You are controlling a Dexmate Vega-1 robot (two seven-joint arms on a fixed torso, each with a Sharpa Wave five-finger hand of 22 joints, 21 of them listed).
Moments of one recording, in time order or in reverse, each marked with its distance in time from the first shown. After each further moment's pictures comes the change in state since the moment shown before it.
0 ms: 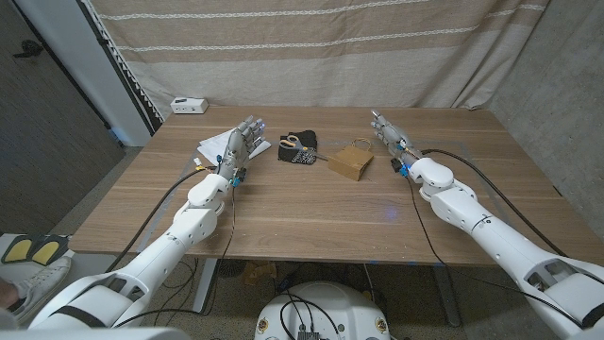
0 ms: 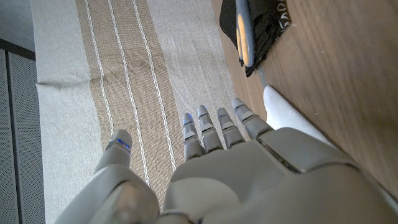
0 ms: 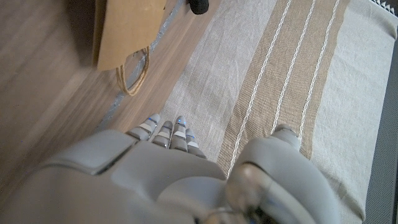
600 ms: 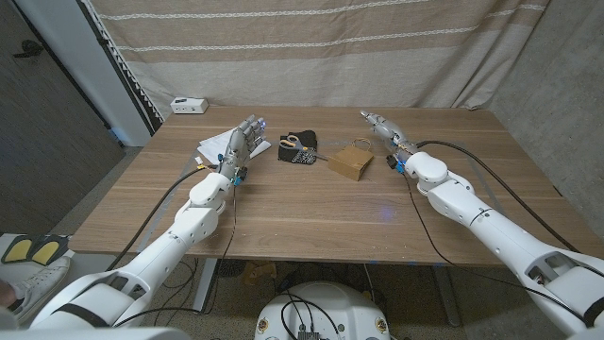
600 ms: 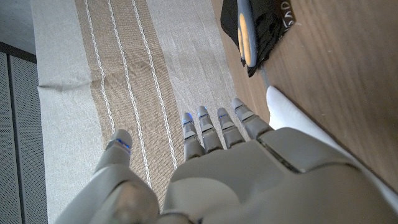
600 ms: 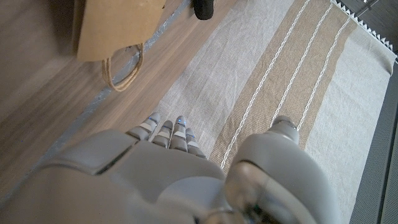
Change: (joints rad) left arm -0.011 -0.004 0.007 0.007 0.012 -0.005 0.007; left_hand 0.004 -0.004 0.000 0.000 0.000 0.026 0.003 0.008 0.000 -0.015 -0.003 -0.008 0.000 0.000 0.000 0.000 0.000 0.001 -0.001 0.000 0.000; right arm 0.028 -0.020 -0.041 -0.046 -0.115 -0.045 -0.053; right_hand 0.063 0.013 0.018 -0.027 0.017 0.012 0.004 0.012 0.000 0.024 -0.016 0.008 0.000 0.019 -0.018 0.005 0.000 0.008 -0.008 0.005 0.000
